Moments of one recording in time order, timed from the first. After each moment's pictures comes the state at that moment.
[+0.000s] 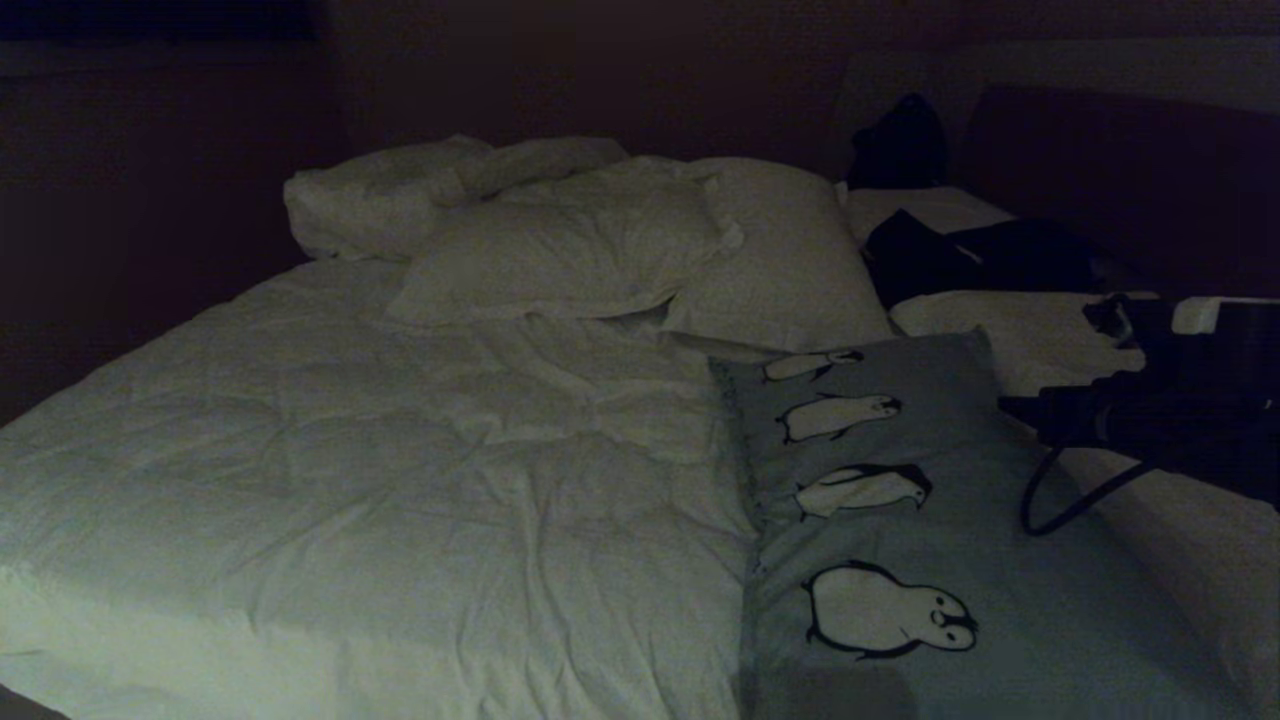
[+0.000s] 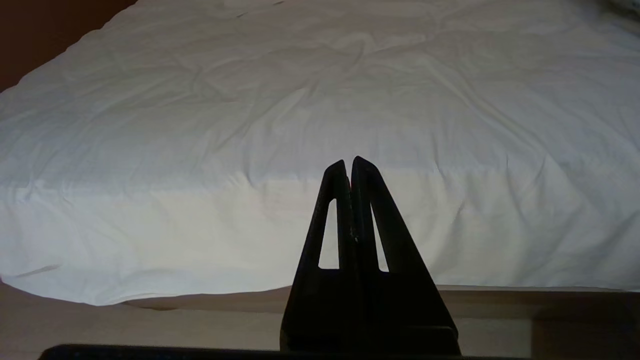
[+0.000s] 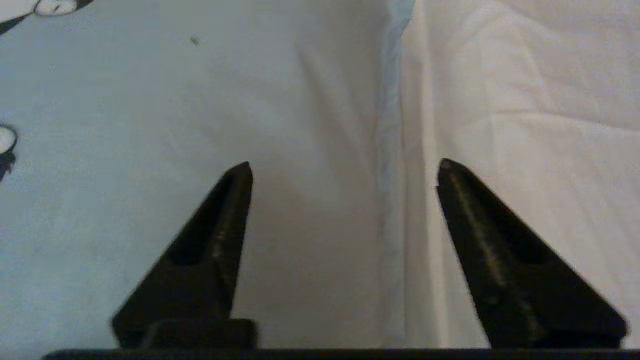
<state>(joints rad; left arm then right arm) 0.00 0.00 0.00 0.01 -0.05 0.14 -0.06 1.72 -0.86 -0.53 -0.01 -0.07</state>
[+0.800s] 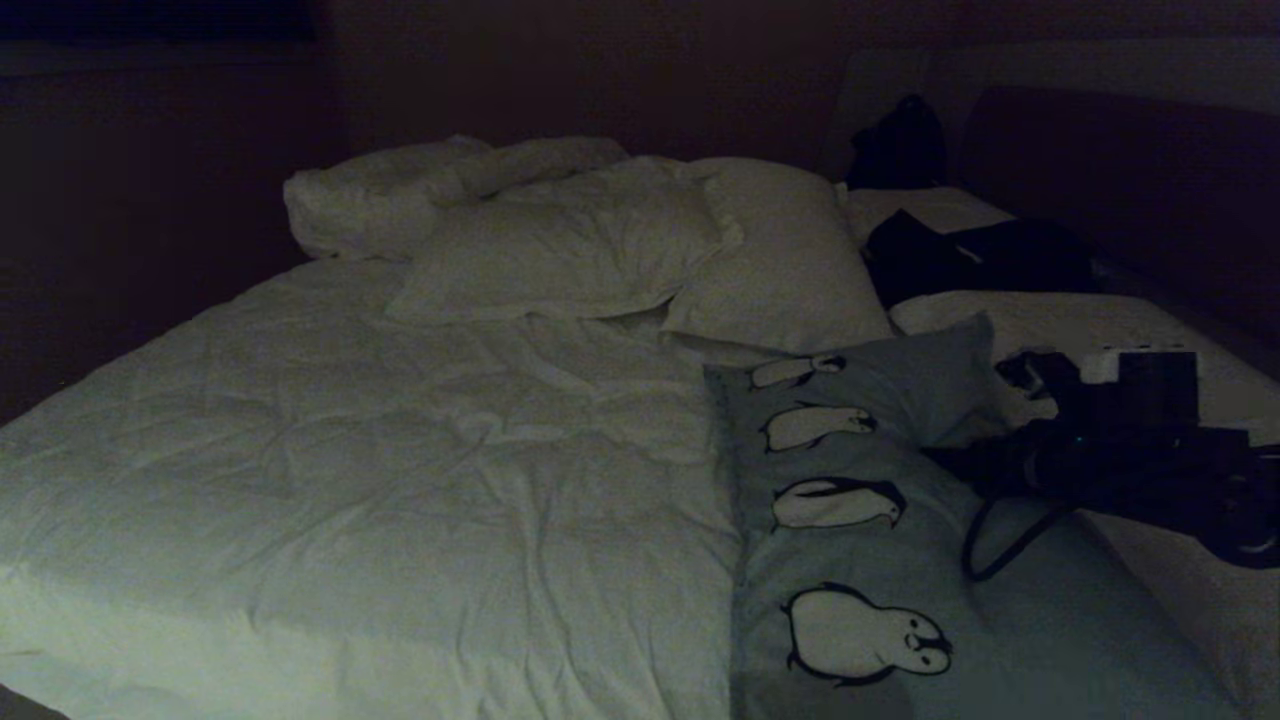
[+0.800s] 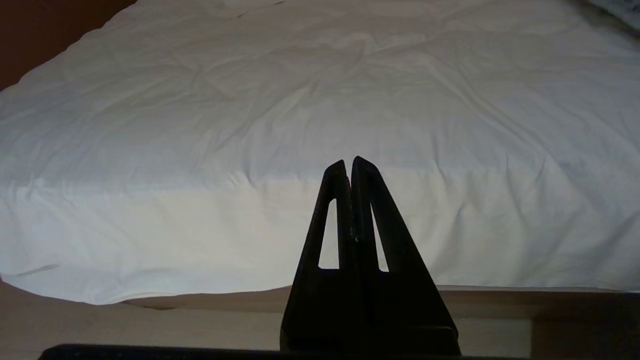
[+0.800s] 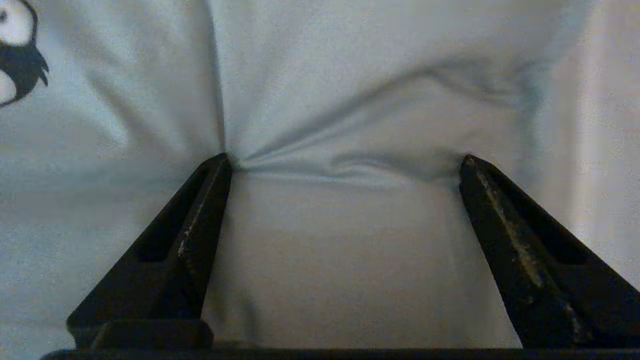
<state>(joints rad) 0.00 0.00 0.00 0.01 -0.05 0.13 0.04 1.83 -0.81 -0.53 0.09 -0.11</state>
